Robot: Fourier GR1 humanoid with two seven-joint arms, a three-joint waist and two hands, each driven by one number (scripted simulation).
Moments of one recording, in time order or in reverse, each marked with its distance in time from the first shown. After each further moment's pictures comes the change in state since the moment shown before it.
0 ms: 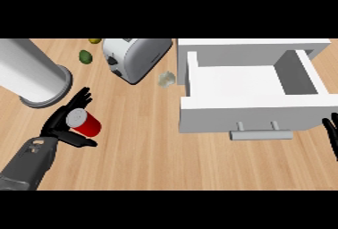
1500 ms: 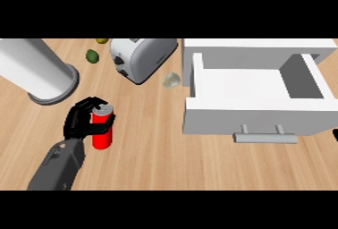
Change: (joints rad) left arm 0.101 -0.208 0.129 -0.278 0.213 0.283 0.122; right arm 0.081 0.021 -0.026 -0.043 -0.035 0.010 -0.028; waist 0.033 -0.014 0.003
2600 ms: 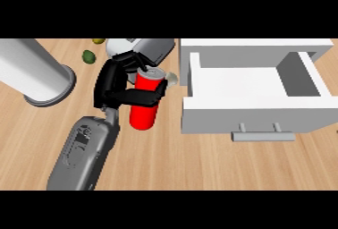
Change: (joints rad) left arm -0.051 -0.159 -0.425 -0.868 -0.018 0.345 0.734; right arm 0.001 0.007 0.008 -0.037 0.005 -0.020 0.012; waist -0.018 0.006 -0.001
